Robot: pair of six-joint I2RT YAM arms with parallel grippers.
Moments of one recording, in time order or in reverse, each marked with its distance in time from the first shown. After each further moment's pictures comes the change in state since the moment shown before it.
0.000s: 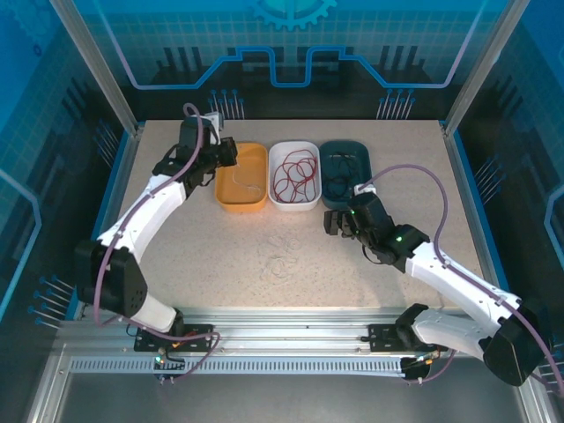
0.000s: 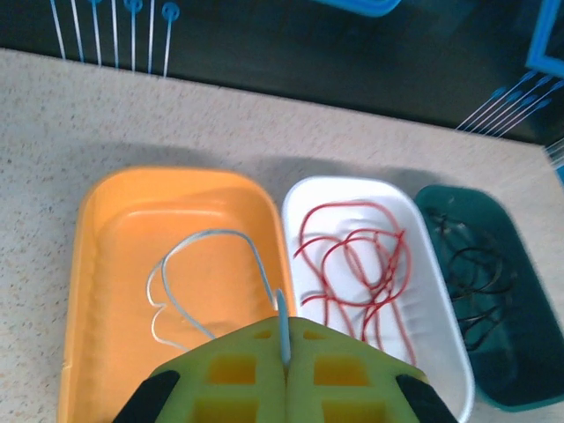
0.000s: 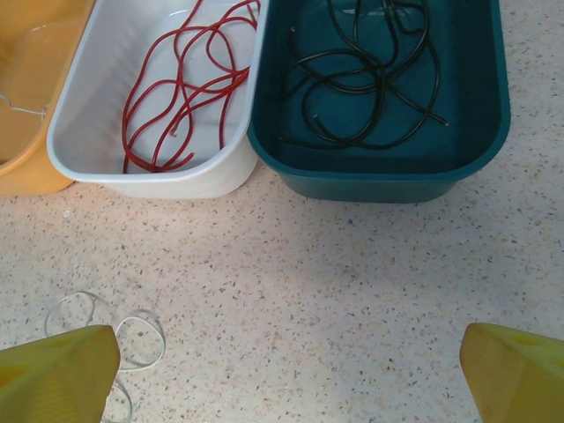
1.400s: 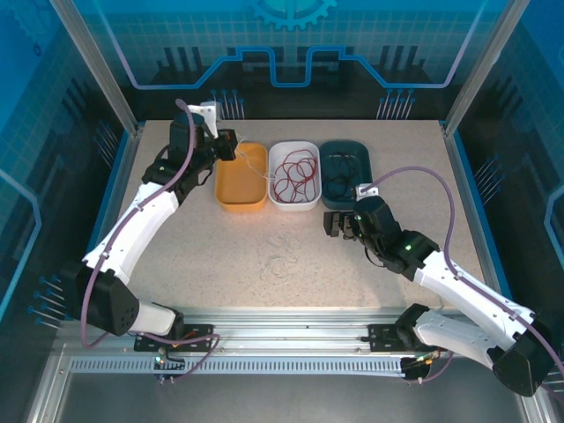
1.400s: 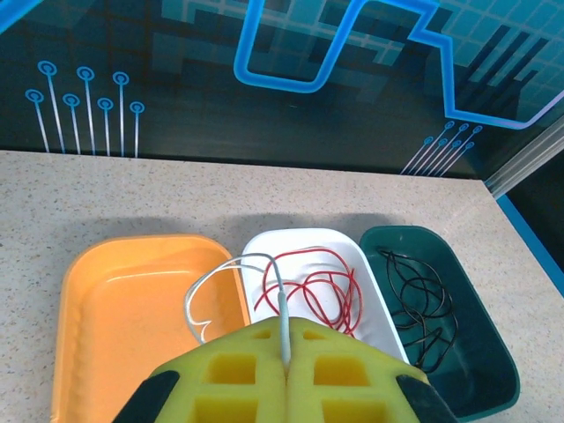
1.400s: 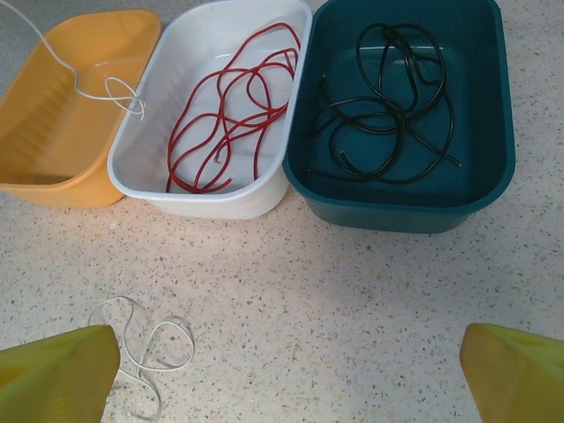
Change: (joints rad) left arm -0.035 -0.125 0.021 0.035 -0.011 0.041; right arm 0.046 -0.091 -0.005 0.009 0.016 -0.041
